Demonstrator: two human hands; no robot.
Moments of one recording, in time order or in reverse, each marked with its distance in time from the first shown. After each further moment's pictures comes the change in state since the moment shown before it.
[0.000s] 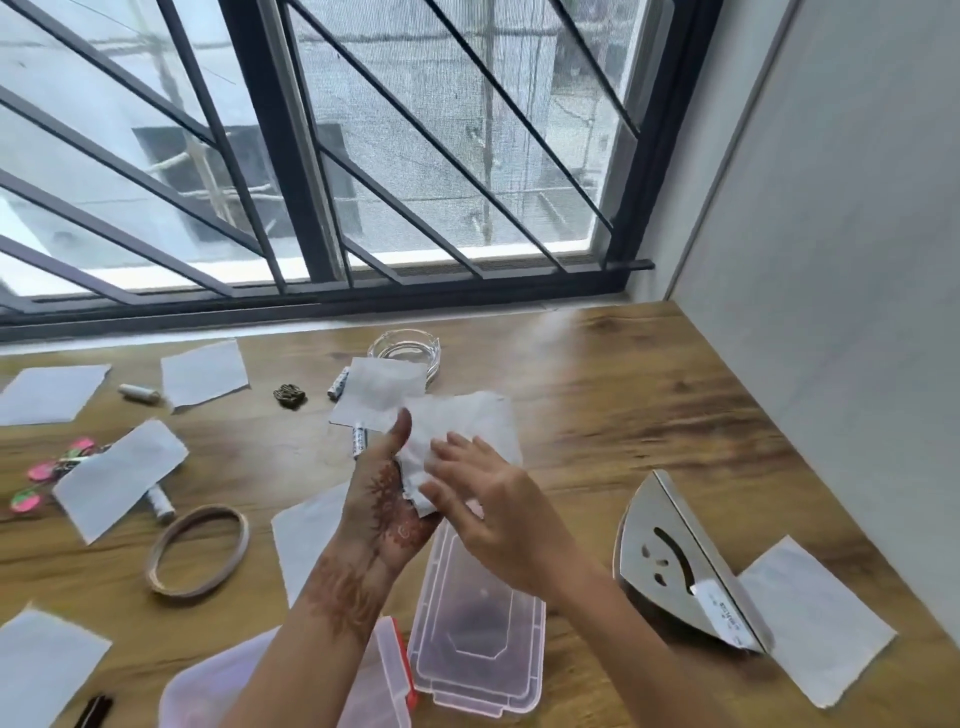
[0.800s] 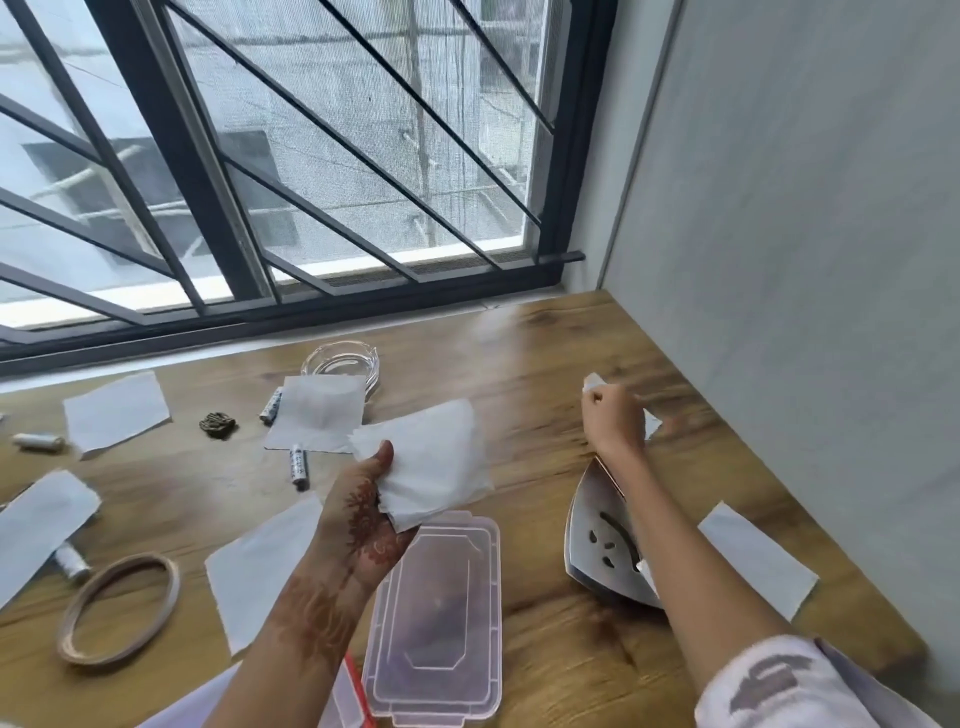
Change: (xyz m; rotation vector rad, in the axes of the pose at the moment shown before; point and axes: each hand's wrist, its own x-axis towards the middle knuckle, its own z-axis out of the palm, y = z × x) left_hand 0.021 -0.018 0.007 0.067 0.088 -0.001; right_hand 0.006 0.157 -0.088 -0.345 0.453 0.886
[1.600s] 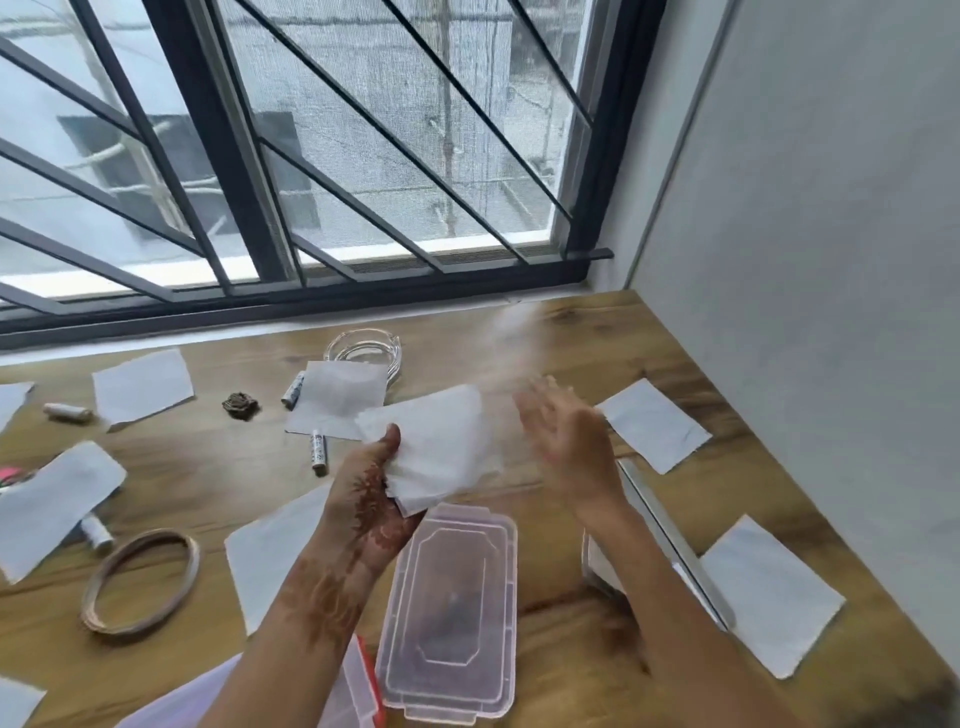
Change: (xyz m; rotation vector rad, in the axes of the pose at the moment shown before) left_hand -0.001 0.009 -0.002 -0.020 0.002 0.048; right_hand -0.083 -0.064 -0.021 0.318 -0.186 -0.380
